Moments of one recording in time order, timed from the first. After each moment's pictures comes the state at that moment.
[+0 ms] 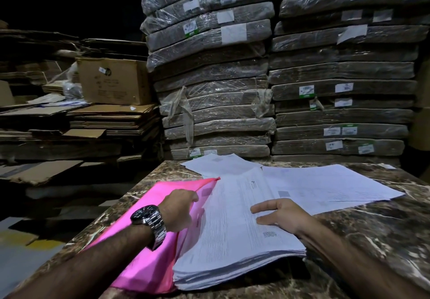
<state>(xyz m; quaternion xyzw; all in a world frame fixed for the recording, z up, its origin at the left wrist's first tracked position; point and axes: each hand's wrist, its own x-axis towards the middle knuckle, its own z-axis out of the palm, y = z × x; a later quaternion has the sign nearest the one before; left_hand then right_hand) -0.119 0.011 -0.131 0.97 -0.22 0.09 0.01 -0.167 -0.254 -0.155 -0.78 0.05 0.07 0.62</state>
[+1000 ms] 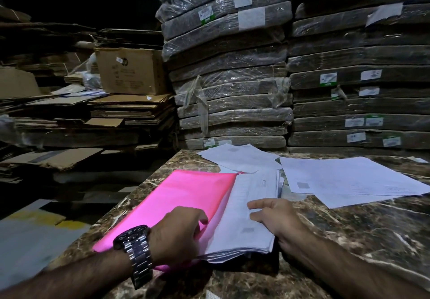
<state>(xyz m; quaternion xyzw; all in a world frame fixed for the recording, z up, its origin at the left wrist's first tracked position) -0.194 0.038 -0.140 0.97 -0.24 0.05 0.06 -0.172 -0.179 -0.174 -0.70 0.13 -0.02 0.70</state>
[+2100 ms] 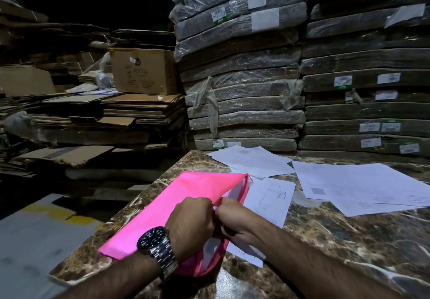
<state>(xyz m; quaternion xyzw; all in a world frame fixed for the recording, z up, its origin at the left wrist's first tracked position) -0.173 0.036 -0.152 0.97 -0.14 0.18 0.10 -0.141 -0.079 -0.168 -0.68 -0.02 0.17 0.71</state>
